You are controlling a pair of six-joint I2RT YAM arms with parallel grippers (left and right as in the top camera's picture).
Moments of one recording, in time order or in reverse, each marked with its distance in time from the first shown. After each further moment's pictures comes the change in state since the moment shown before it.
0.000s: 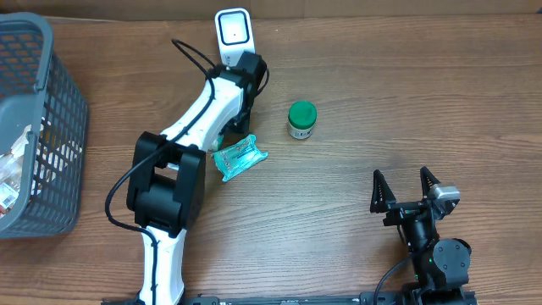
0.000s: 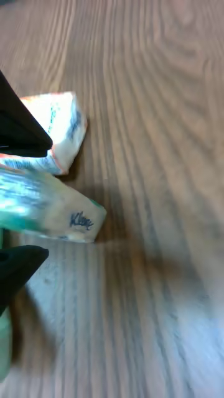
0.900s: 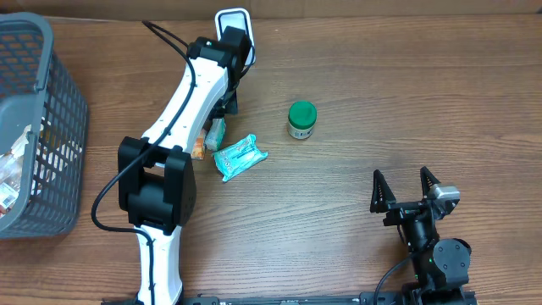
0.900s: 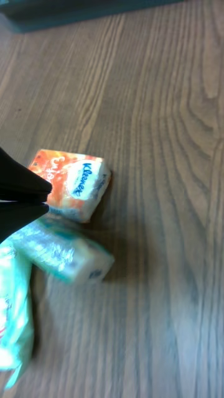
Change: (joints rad) left arm 0.060 0.000 0.148 -0.195 0.011 -0.135; right arm 0.000 0.000 0.000 -0.001 0.000 0.000
